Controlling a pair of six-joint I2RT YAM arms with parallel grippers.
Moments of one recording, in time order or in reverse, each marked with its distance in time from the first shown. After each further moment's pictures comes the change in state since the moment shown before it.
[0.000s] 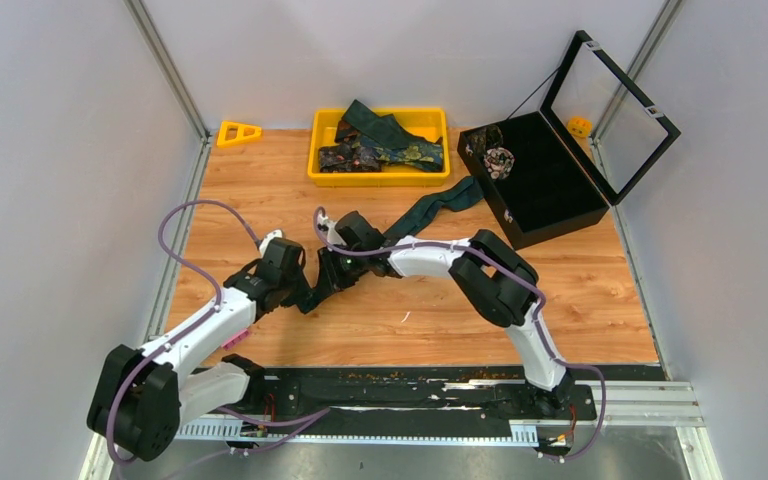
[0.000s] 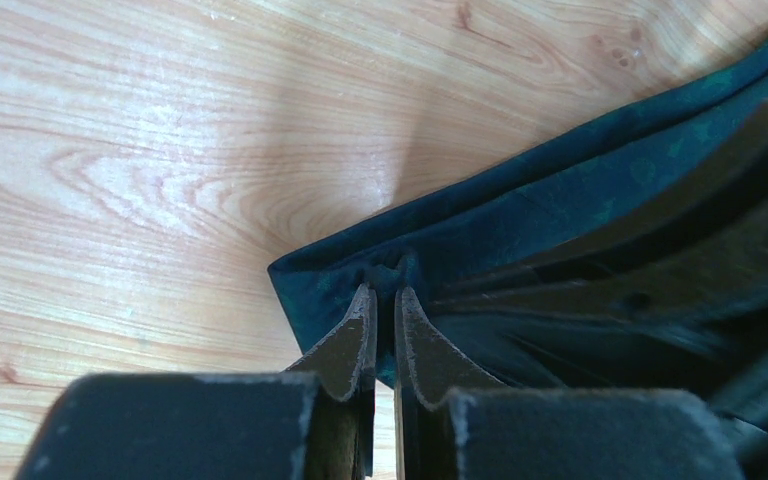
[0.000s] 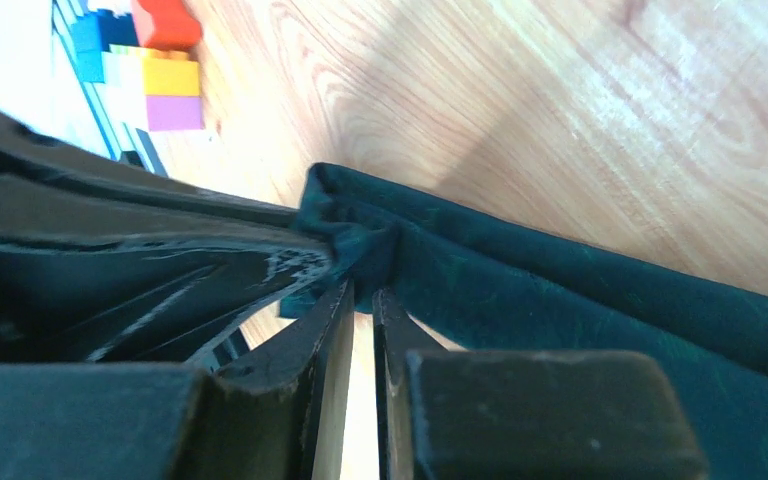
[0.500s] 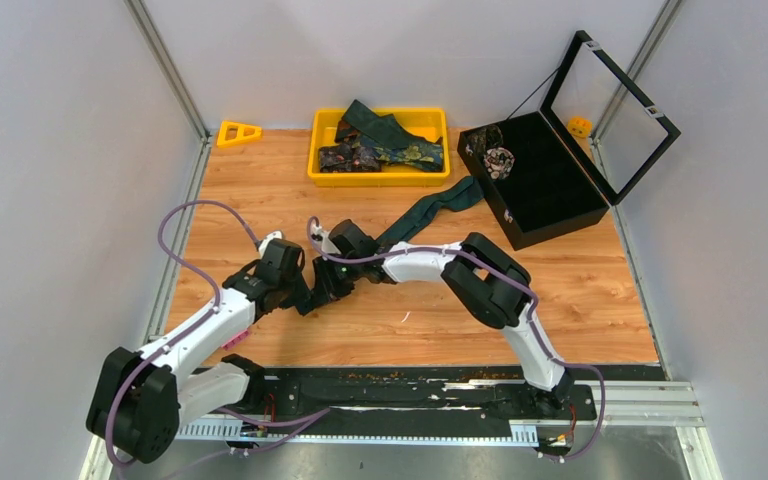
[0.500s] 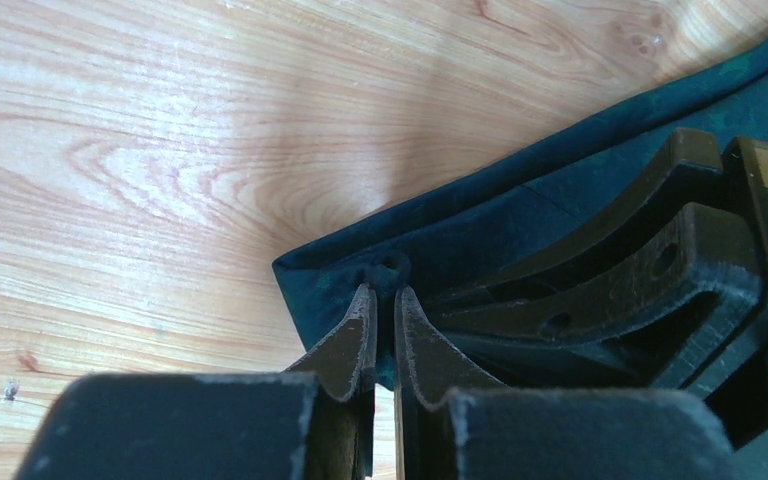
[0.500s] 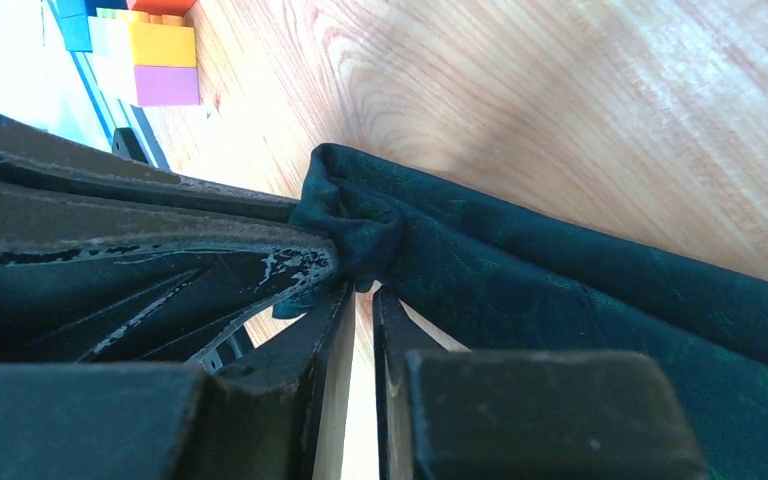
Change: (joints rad) left arm 0.000 -0.024 0.000 -0.039 -0.001 0.014; right arm 0.037 0.051 0.011 0.000 -0.023 0.016
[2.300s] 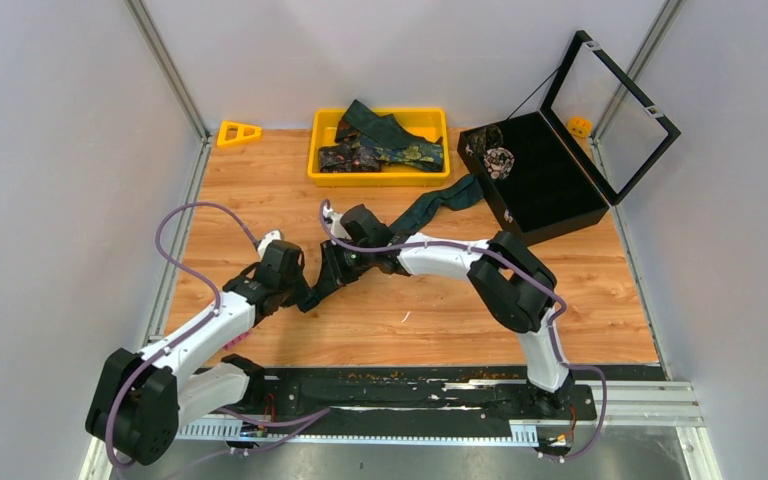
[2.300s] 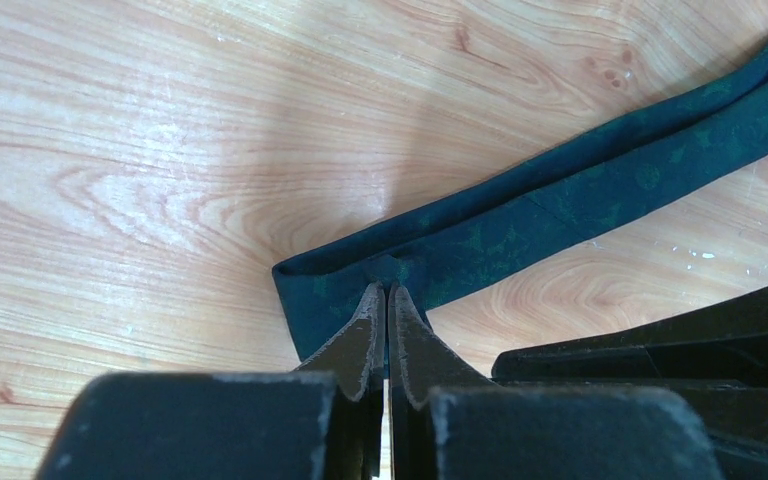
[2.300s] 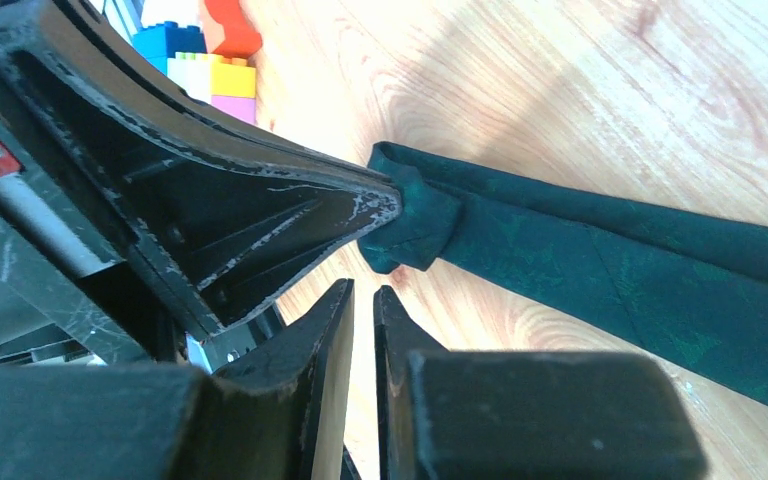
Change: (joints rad) left arm 0.001 0.004 -0.032 0.085 -0.021 -0.012; right arm -0.041 -0.146 -0.063 -0.016 0.034 -0.016
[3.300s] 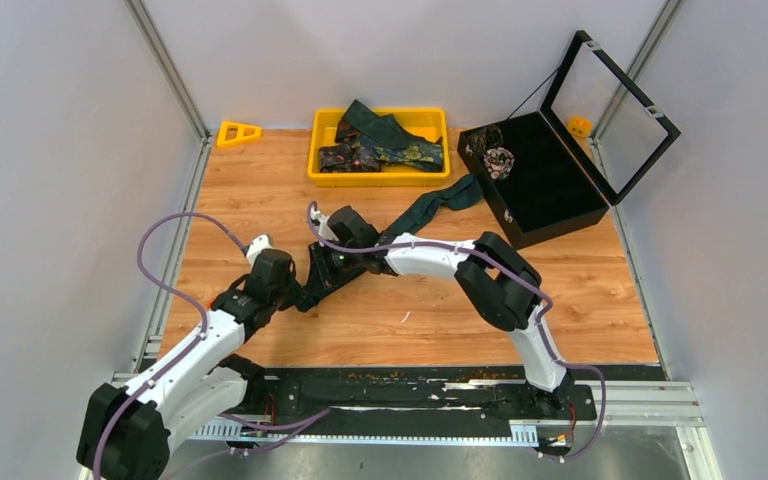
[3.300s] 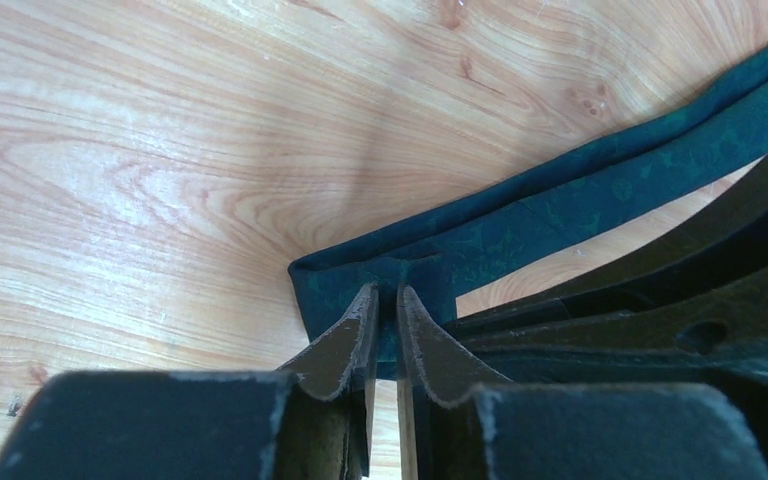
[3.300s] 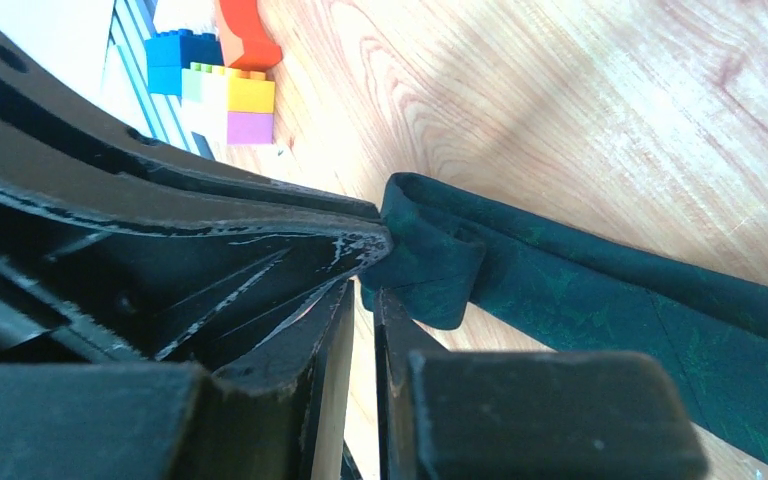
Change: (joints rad) left arm 0.001 -0.169 -0.063 -0.012 -0.053 -0.029; right arm 0.034 0.074 0.108 -0.023 -0.011 0.017
